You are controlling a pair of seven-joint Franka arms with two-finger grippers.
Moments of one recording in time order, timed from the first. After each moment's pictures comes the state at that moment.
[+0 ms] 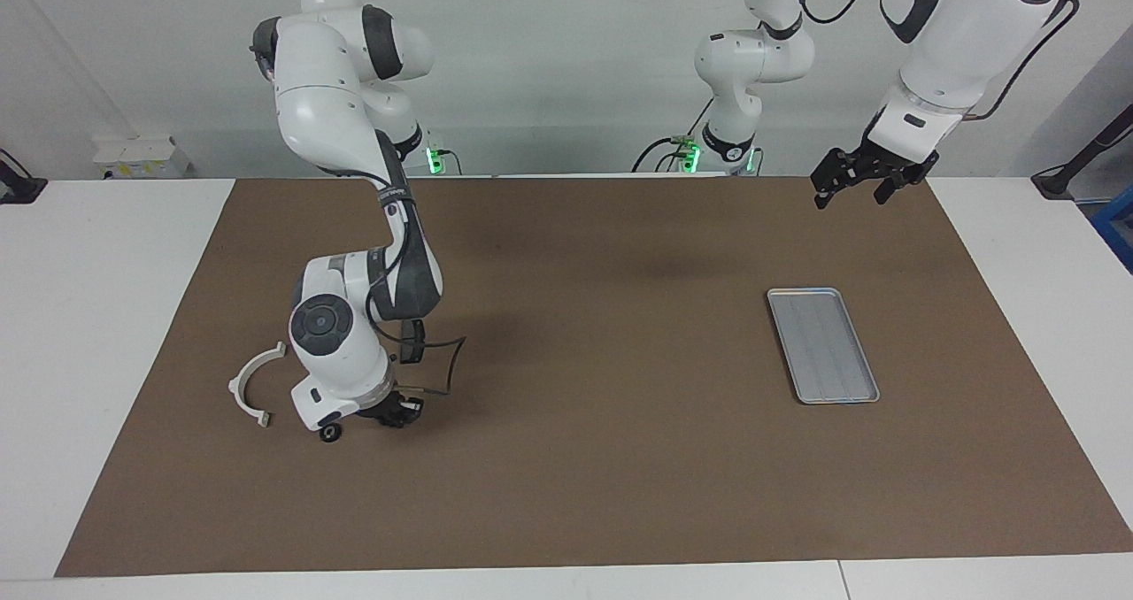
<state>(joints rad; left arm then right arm) -0.03 -0.06 -0.07 -1.68 -0.02 1.55 -0.12 0.10 0.71 0.03 -1.37 -0.05 2.04 0.35</state>
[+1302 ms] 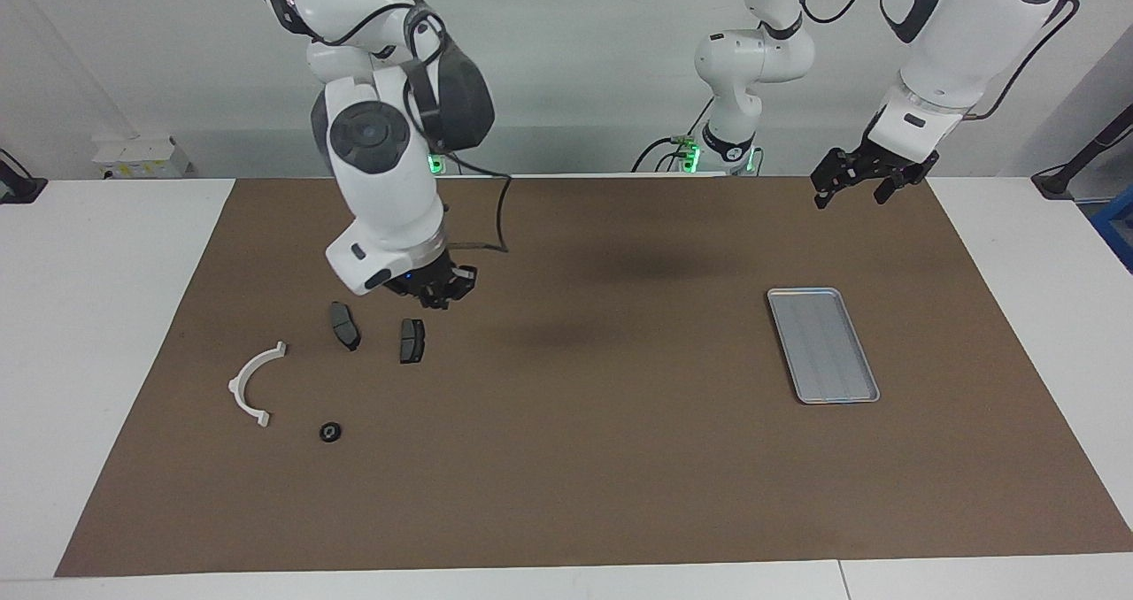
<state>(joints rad) -0.03 -0.06 -0.07 -1.68 -0.02 1.55 -0.12 0.28 0.44 0.10 -1.18 0.01 1.51 0.57</state>
